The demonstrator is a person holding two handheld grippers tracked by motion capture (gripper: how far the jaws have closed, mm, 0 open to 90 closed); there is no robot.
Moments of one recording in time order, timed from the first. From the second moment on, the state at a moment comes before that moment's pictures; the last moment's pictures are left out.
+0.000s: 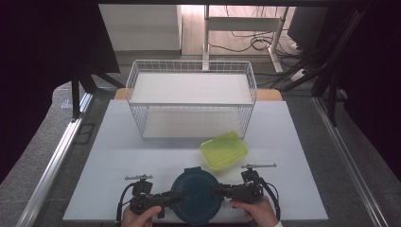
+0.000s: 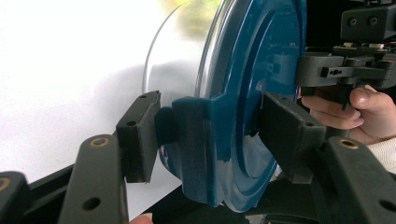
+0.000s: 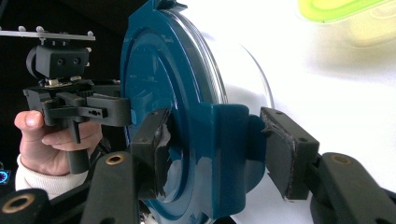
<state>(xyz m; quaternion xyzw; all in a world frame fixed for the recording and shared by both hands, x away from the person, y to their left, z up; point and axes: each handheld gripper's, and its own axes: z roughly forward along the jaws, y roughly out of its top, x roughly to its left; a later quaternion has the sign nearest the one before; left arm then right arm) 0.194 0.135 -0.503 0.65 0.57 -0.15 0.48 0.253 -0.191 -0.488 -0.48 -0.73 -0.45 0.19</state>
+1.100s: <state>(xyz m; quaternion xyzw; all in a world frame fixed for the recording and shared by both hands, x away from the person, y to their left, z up) 0.220 0.143 -0.456 0.67 0.55 -0.11 0.49 0.277 -0.184 -0.451 -0.46 -0.72 -0.48 0.17</state>
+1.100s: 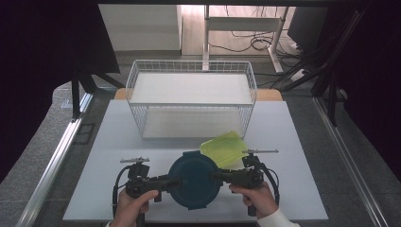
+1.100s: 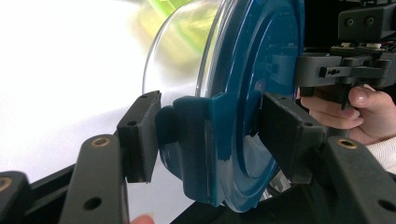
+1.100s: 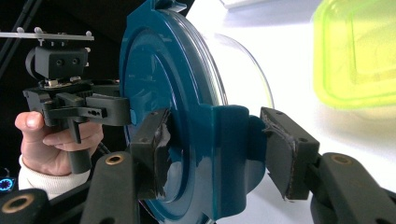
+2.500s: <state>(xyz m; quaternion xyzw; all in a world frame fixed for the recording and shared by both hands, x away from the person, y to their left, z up) 0.278 0.163 -0.405 0.66 0.53 -0.09 0.52 0.331 -0.166 -0.396 -0.45 -0.73 -0.50 0.14</state>
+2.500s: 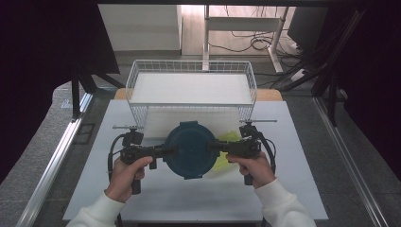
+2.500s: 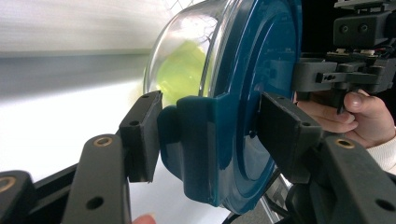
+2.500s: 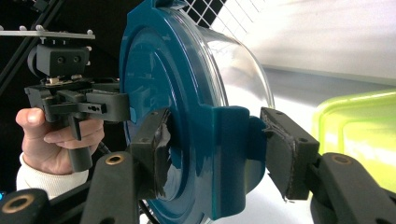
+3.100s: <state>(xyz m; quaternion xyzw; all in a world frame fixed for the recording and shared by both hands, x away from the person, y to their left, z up) 0.292 0.170 -0.379 0.67 0.53 -0.08 0.52 0.346 -0.159 -0.375 -0.44 -0.72 -0.51 0.14</state>
